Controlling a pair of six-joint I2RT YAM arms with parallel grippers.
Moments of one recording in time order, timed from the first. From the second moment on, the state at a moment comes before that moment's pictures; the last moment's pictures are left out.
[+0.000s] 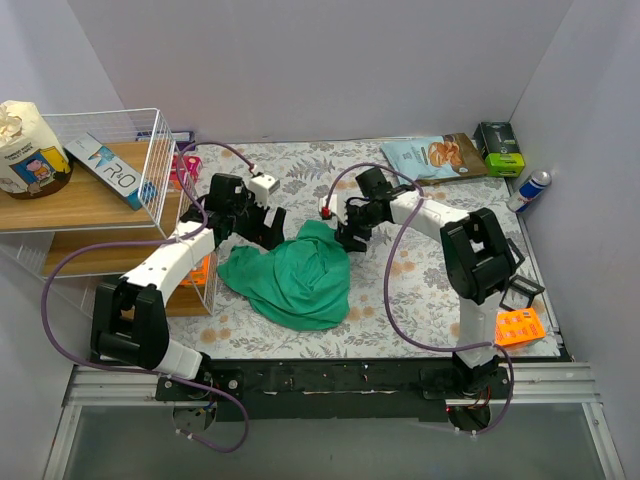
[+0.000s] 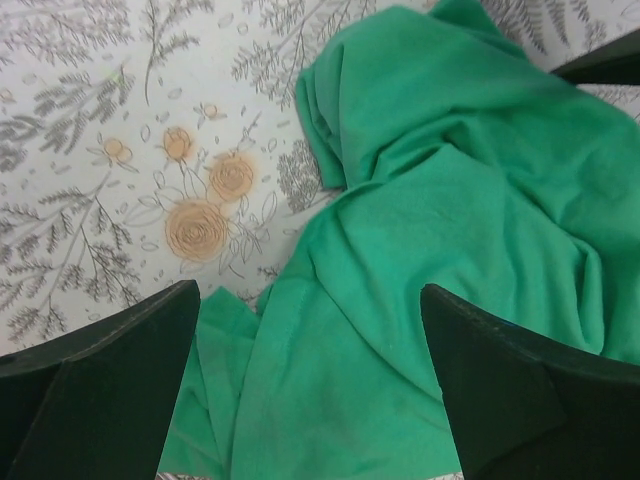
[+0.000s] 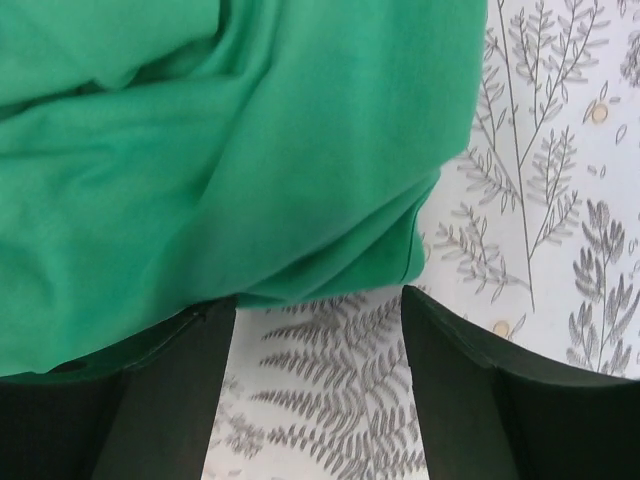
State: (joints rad) left arm -0.29 1.45 1.05 -0.37 0.36 0.18; right arm 0.52 1.94 1.37 -0.51 -0.56 -0.93
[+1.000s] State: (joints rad) left arm -0.29 1.52 0.95 -0.44 0.47 0.40; right arm 0.21 1.61 1.50 -0.71 -0.68 -0.73
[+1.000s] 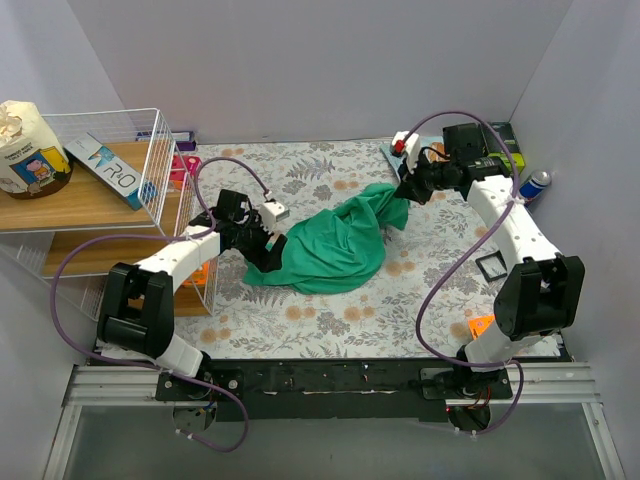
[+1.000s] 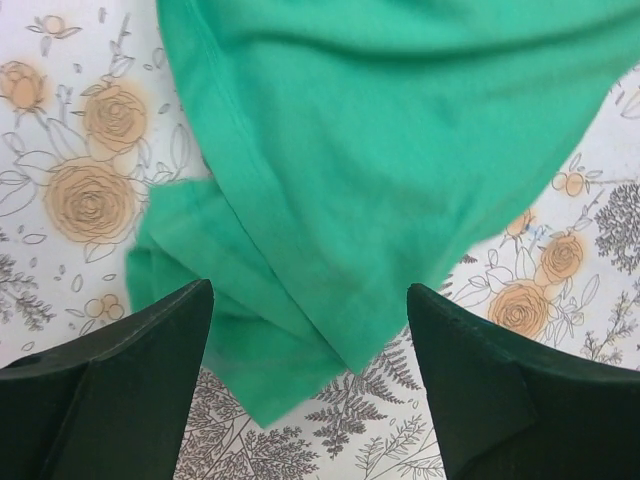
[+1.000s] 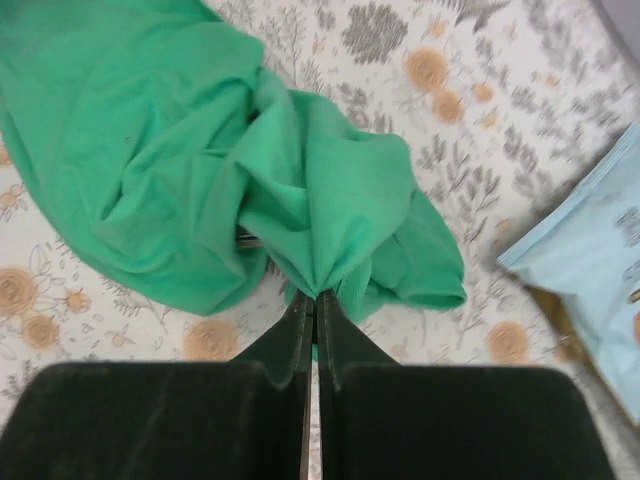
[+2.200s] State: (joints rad) left arm -0.30 1.36 1.31 0.04 0.22 0.21; right arm -0.14 1.81 2.05 -0.66 -0.67 -0.38
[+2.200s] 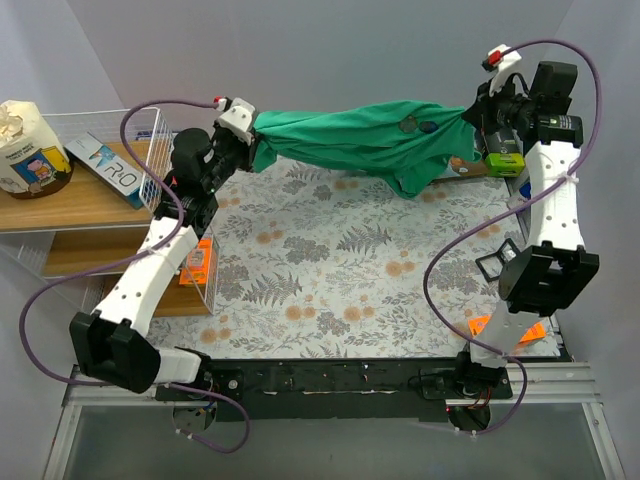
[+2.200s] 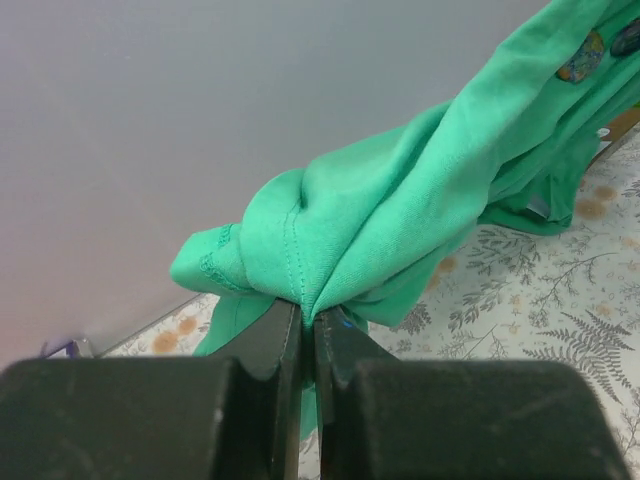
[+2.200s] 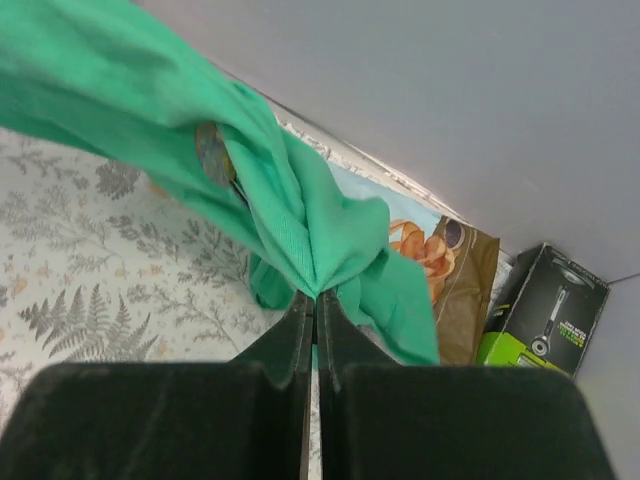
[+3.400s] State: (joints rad) left arm -0.30 1.58 1.14 -0.32 0.45 0.05; right arm -0.06 1.82 1.42 -0.64 -0.42 -0.57
